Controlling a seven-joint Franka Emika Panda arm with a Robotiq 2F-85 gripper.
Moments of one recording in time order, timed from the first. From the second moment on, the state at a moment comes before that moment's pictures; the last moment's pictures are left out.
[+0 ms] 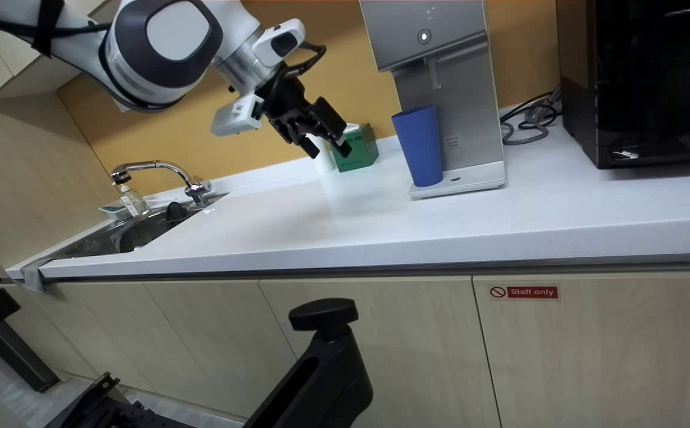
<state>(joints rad) -0.23 -0.19 -0.18 -2.54 -0.06 2.84 0.05</state>
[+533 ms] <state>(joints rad) -0.23 -0.05 -0.19 -2.52 -0.04 3.15 0.04</state>
